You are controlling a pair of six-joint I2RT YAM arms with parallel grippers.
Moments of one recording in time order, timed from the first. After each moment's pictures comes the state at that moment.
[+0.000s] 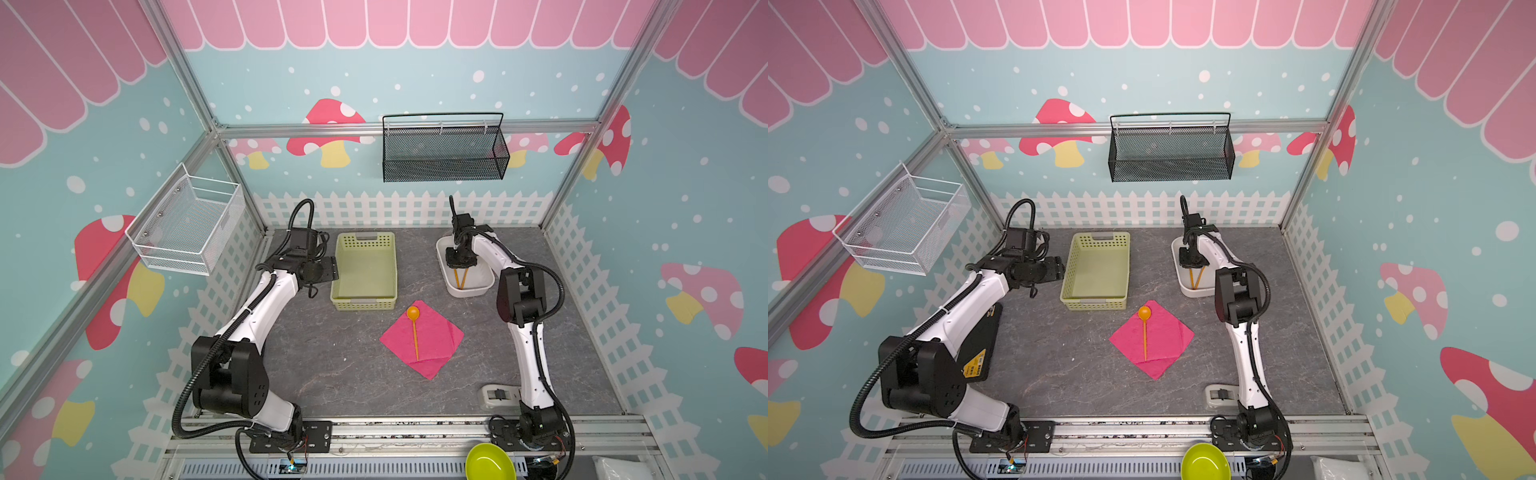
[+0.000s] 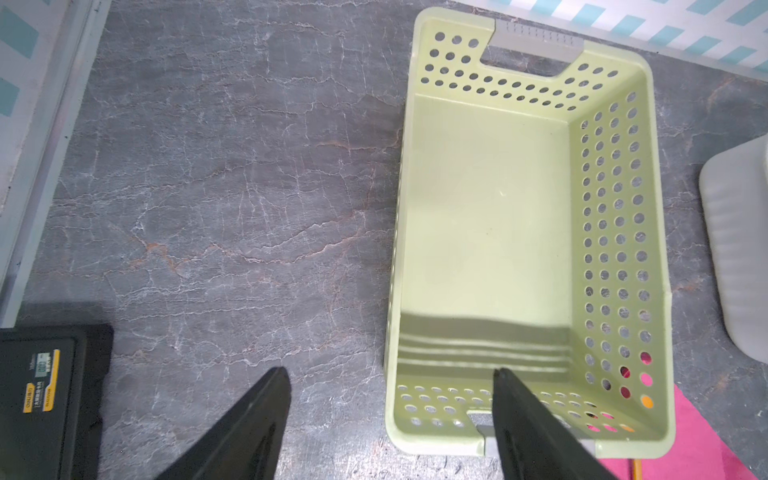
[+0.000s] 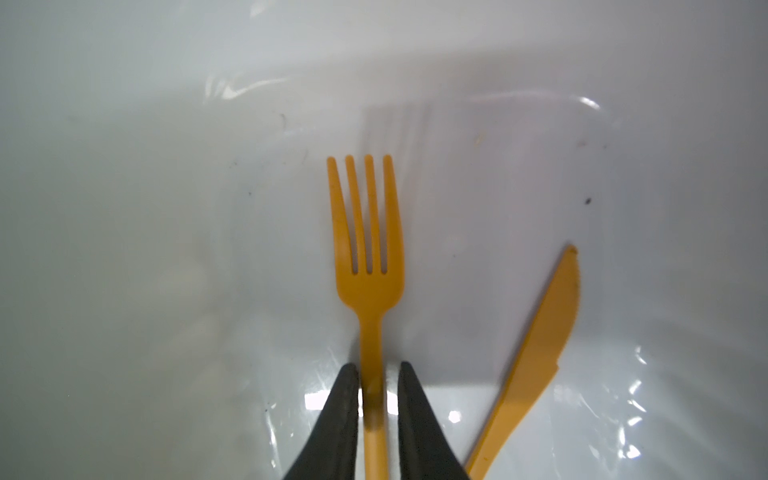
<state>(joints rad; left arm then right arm) -0.11 1.53 1.27 -0.67 -0.01 -0.28 0.22 2.47 2.17 -0.94 0.00 0.19</state>
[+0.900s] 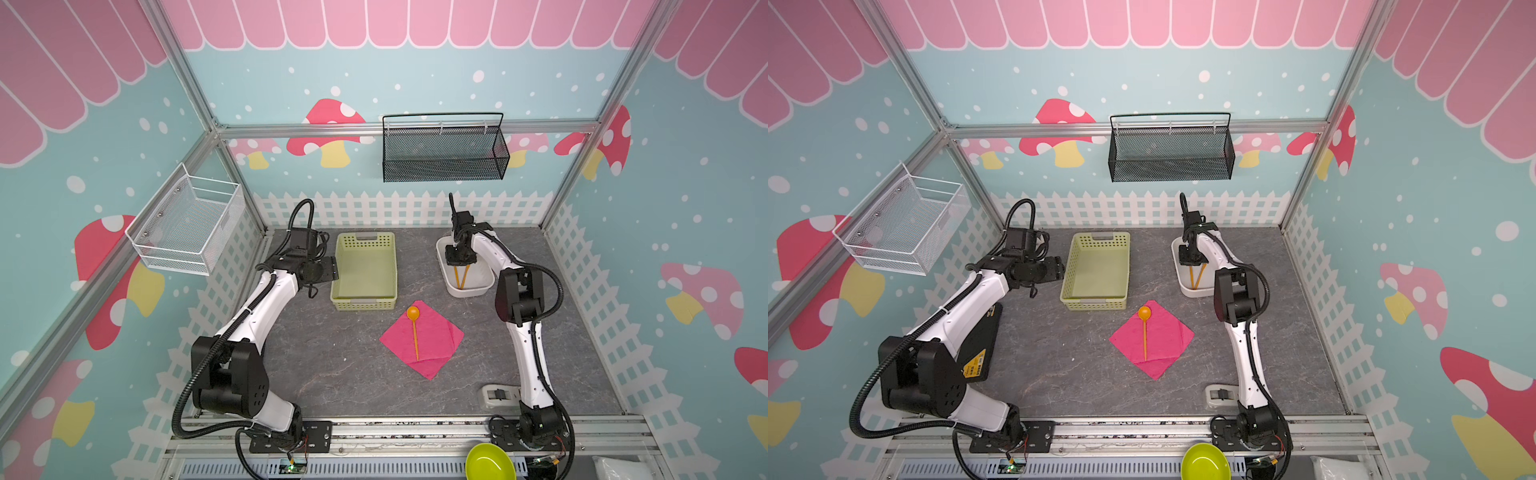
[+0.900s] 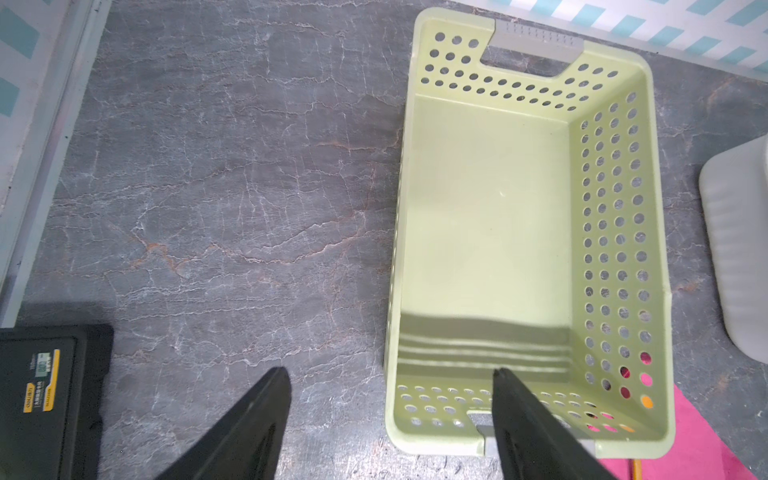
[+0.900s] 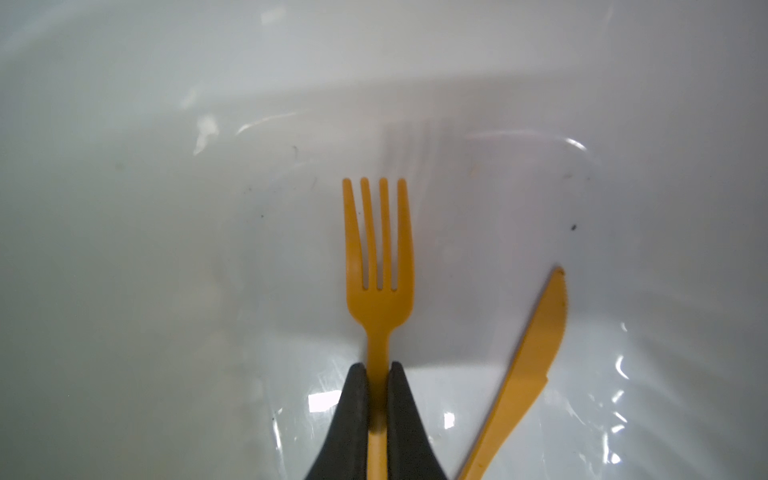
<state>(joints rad) -0.11 1.53 1.27 -0.67 -0.01 -0.28 0.22 2.50 2.24 -0.98 0.01 0.18</state>
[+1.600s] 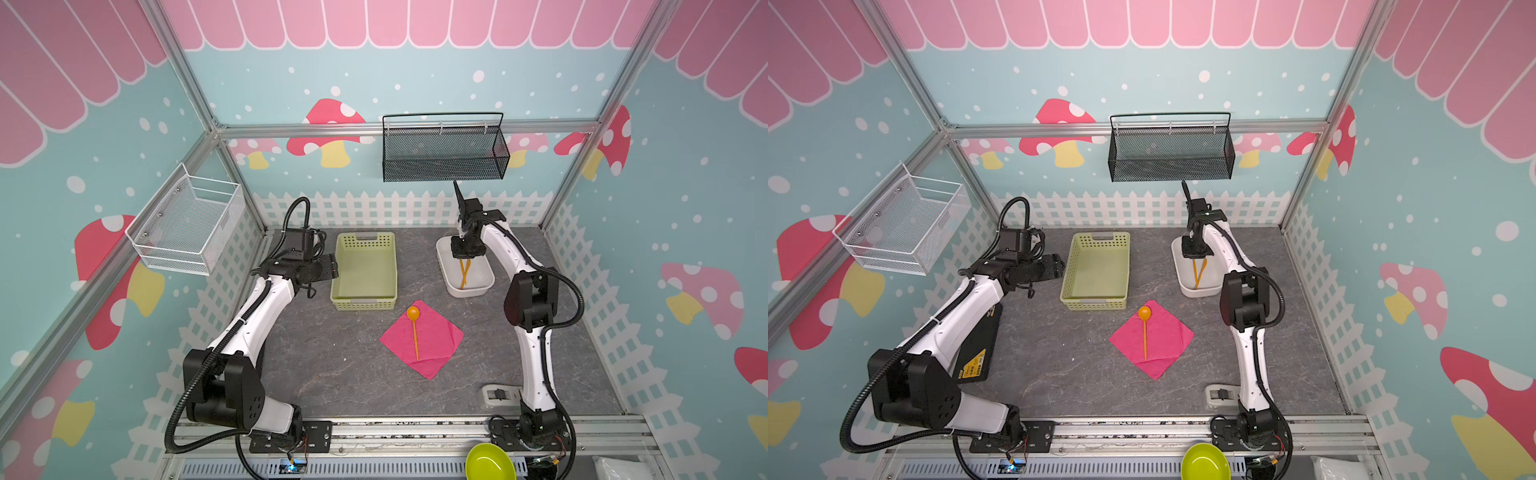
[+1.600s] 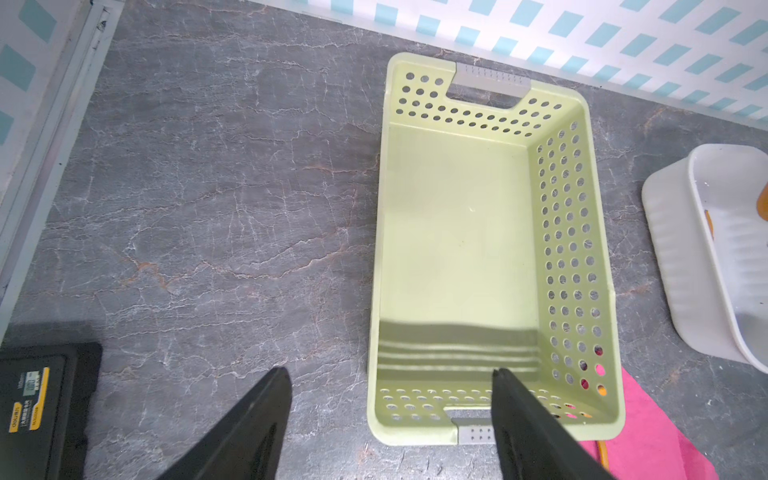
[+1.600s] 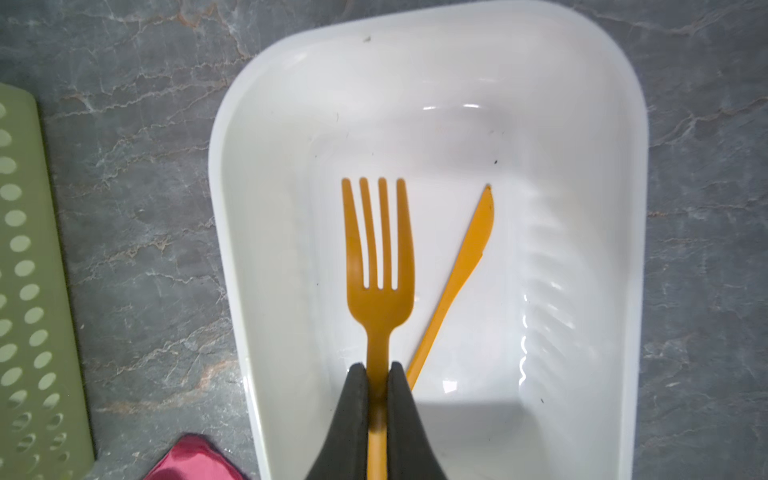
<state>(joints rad) -0.11 1.46 1.25 -0.62 0.03 -0.28 0.22 2.33 2.25 -1.15 -0.02 0.17</state>
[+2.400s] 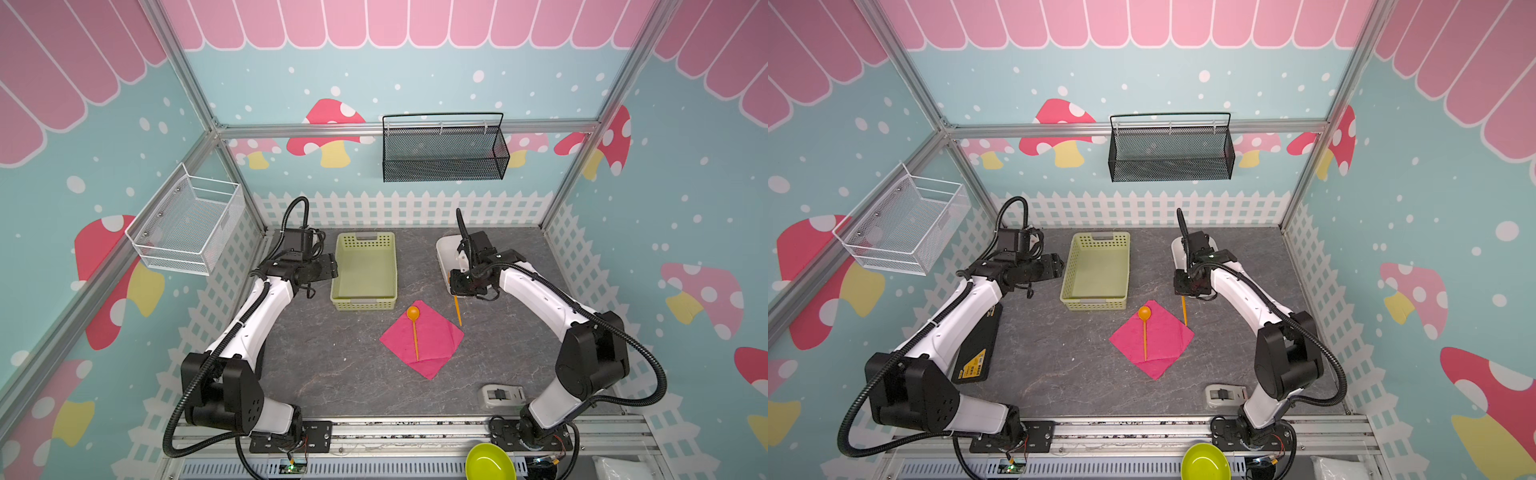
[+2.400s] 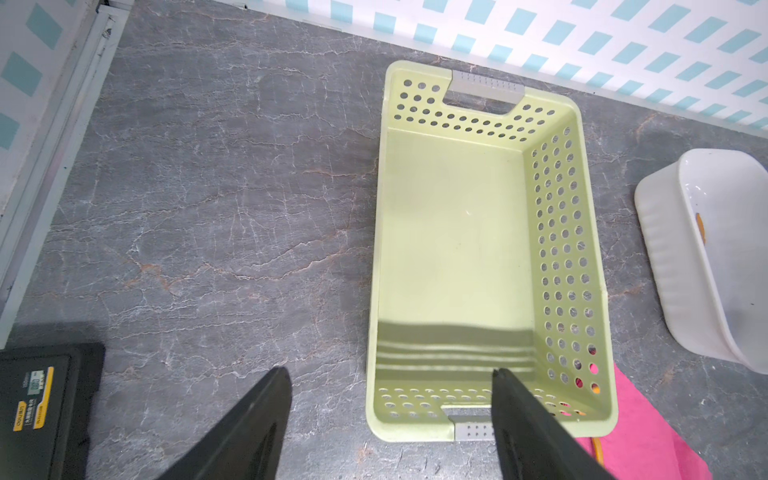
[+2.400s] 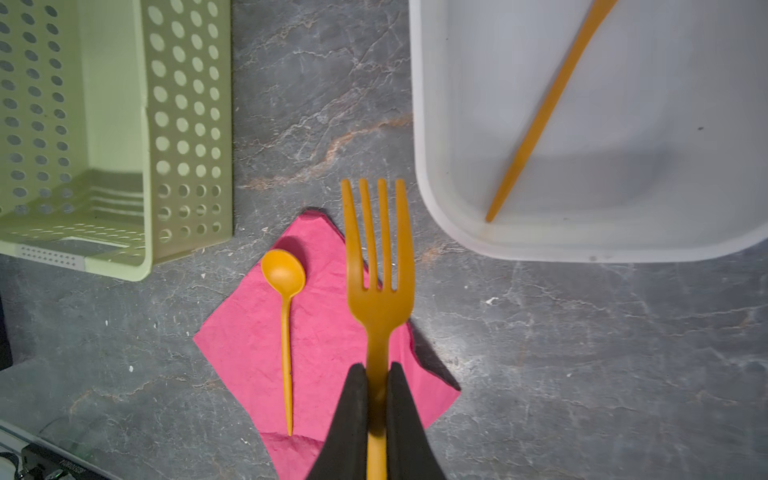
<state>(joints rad) -0.11 1.45 1.24 -0.62 0.03 -0.28 0.41 1.63 1.34 -0.83 -0.13 0.38</state>
